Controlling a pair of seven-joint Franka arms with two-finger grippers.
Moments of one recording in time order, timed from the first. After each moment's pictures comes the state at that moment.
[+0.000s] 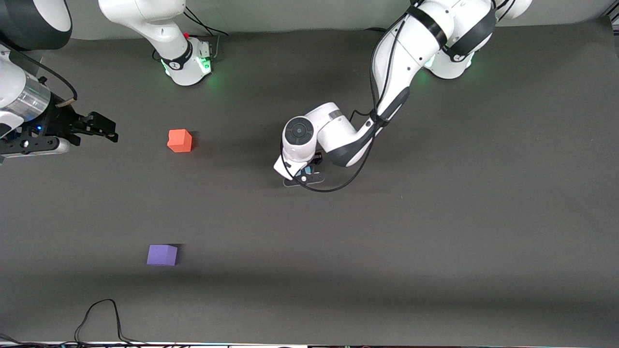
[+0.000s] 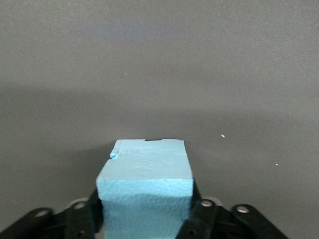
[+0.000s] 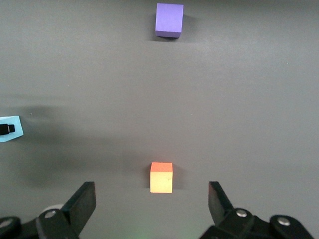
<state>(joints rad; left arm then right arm) -0.58 0.89 -0.39 -1.38 0.19 2.20 -1.12 0.11 -0.10 -0.08 -1.83 0.00 1.68 0.00</state>
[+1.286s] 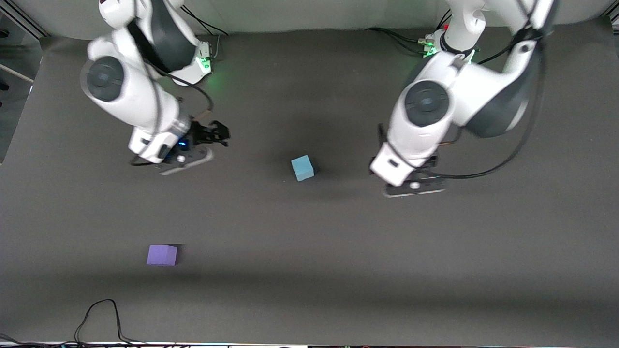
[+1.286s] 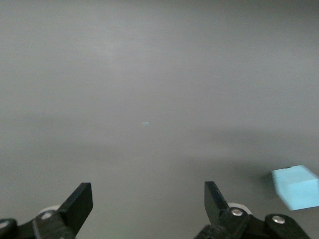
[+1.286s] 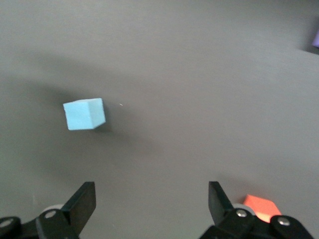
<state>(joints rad) -0.17 0.32 -0.37 -1.51 0.19 1.69 -0.63 0.51 0.13 -0.06 -1.83 0.14 1.90 0.14</state>
